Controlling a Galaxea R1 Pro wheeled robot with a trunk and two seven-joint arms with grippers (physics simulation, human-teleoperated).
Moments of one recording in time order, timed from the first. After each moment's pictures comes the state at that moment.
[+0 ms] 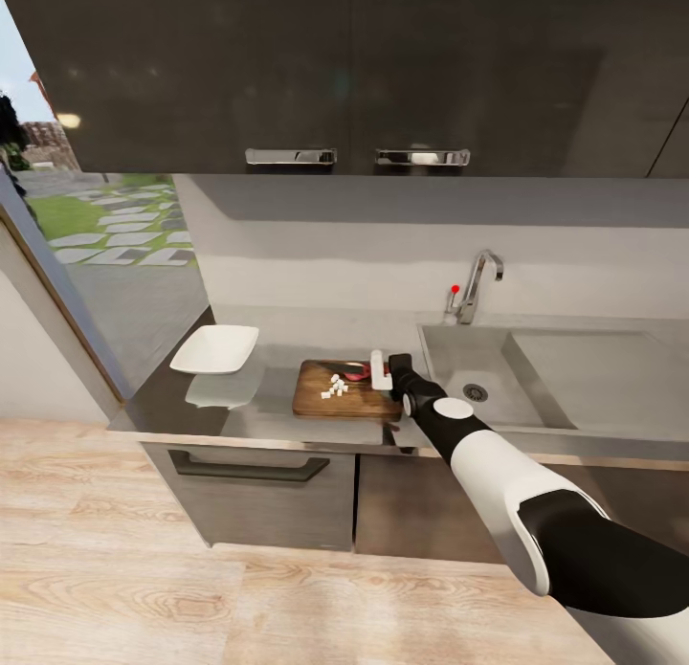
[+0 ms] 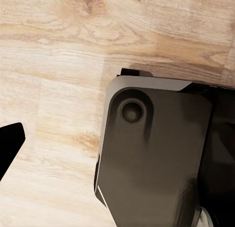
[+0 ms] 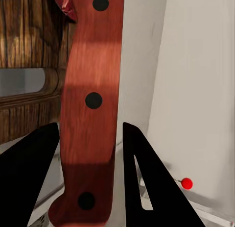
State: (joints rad) left arm -0.24 0.00 -0.07 0.07 0.20 -0.28 0.07; right arm -1.13 0.15 0.21 -0.35 1.48 0.07 0.15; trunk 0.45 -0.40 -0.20
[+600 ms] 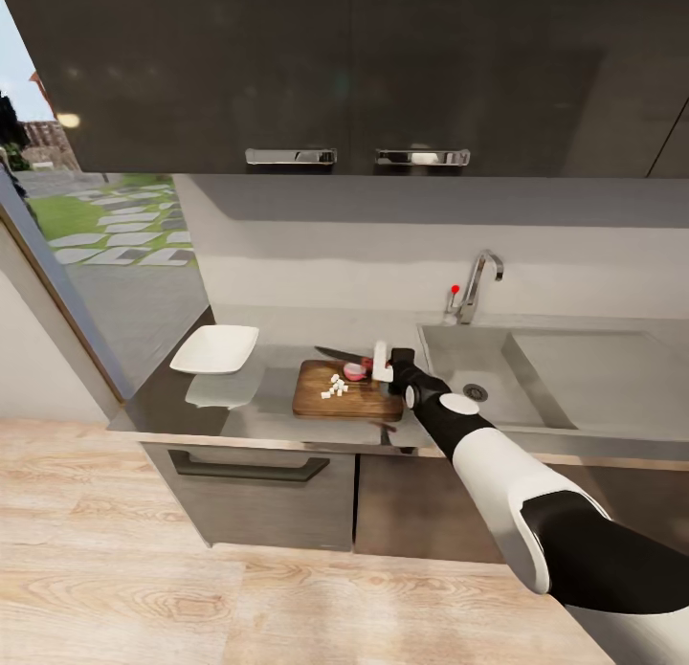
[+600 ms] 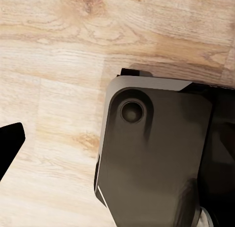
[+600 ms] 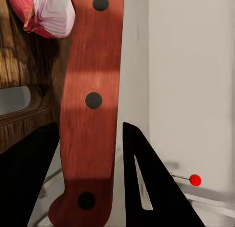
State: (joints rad) left arm -0.24 0.00 -0.07 0.07 0.20 -0.28 0.07; right arm -1.13 0.15 0.16 -0.39 1.38 0.05 0.15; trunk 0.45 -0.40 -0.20
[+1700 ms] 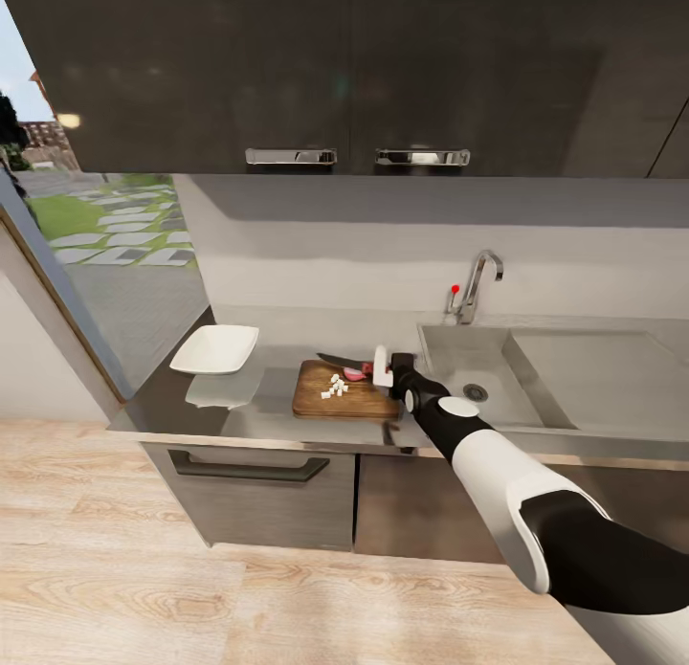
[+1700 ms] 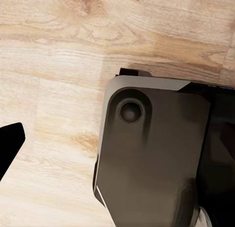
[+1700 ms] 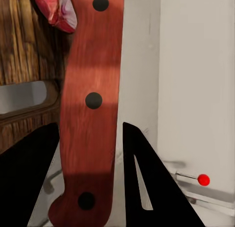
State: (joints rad) left arm -0.24 0.00 -0.07 0.07 0.20 -0.28 0.06; right arm -1.13 0.15 0.17 -0.36 1.39 0.06 0.15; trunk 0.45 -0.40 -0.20
